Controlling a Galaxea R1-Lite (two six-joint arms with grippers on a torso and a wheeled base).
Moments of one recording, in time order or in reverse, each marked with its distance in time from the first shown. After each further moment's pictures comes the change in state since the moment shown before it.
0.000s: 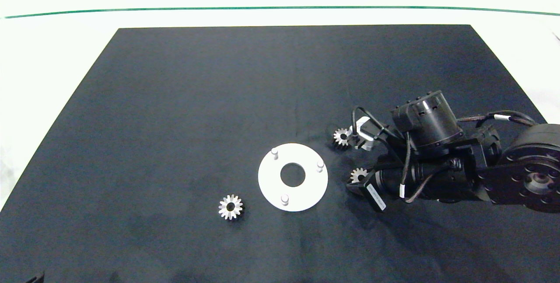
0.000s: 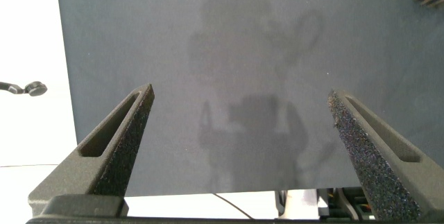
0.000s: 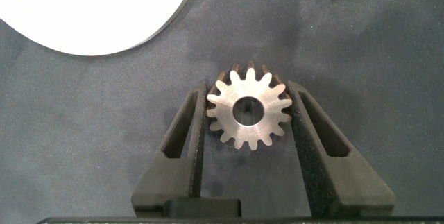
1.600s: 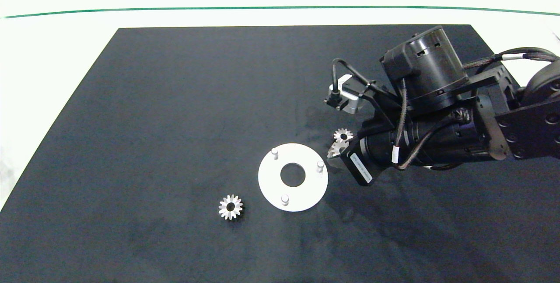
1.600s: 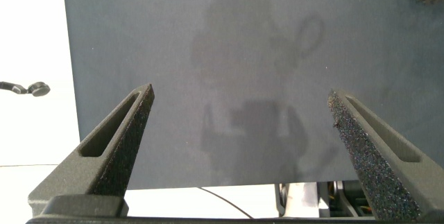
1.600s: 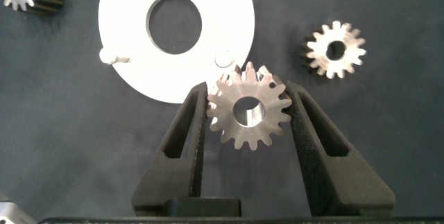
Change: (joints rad) left arm 0.006 -0.057 0.000 0.040 0.000 0.001; right arm 0.123 0.011 -0.355 0.278 -0.034 0.005
